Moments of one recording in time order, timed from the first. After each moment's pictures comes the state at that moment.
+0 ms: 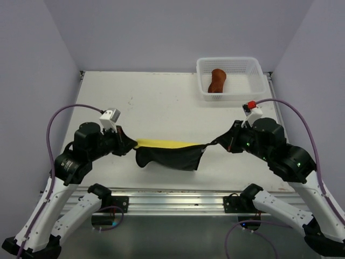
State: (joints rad) left arm -0.43 0.65 0.93 -0.77 0.28 -0.44; right arm 0.67 0.75 1.20 -0.95 0.04 0.64
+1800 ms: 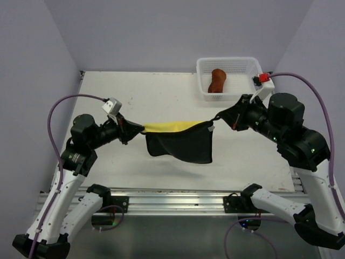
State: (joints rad) left arm -0.28 0.72 0.85 -0.32 0.62 -0.27; right arm 0.56 0.97 1.57 -0.94 -0.04 0.50
